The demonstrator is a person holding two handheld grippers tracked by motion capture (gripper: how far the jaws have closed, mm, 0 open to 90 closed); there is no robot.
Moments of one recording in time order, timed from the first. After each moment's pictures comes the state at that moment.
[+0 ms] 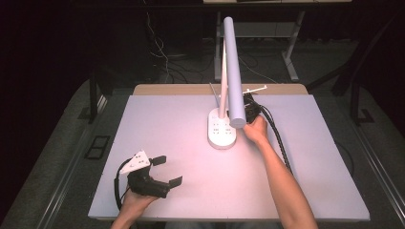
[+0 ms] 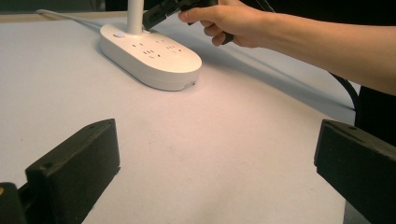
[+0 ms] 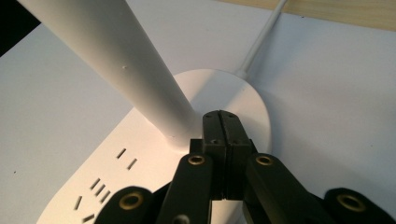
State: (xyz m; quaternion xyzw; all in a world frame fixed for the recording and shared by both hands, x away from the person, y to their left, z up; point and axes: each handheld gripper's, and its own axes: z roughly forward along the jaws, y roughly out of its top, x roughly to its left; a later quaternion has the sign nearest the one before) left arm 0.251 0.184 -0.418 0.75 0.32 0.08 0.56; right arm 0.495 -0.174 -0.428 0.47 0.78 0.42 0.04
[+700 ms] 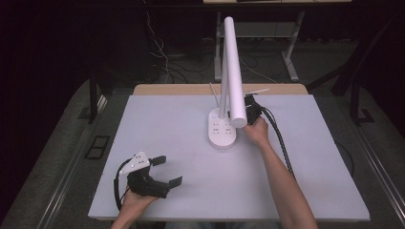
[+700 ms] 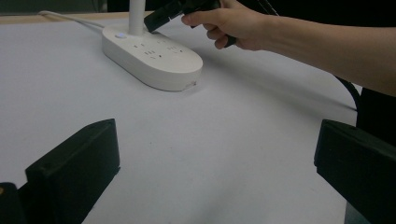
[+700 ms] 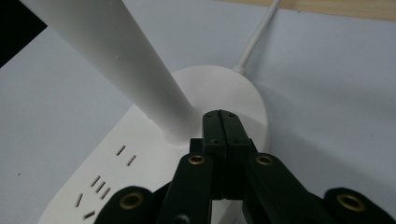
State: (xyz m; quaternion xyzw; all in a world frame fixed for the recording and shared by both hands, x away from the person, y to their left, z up) left arm 0.250 0.184 -0.417 0.75 0.33 0.09 0.56; right arm 0.492 -0.177 -0.431 0.48 0.77 0.42 0.04
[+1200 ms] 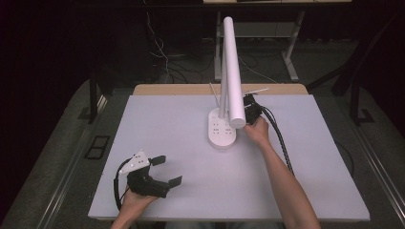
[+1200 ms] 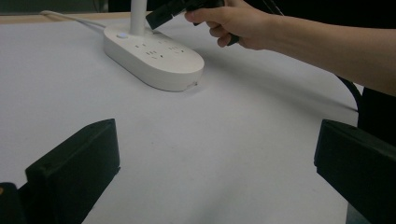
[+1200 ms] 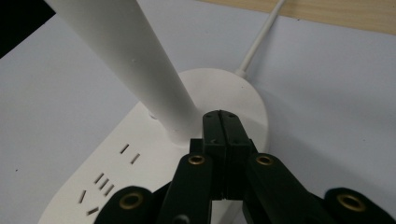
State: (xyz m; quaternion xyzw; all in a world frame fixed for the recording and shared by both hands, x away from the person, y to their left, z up) left arm 0.251 0.185 -0.418 0.75 0.33 0.09 0.56; right arm 0.489 -0.176 -0.426 0.47 0.77 0.42 0.05
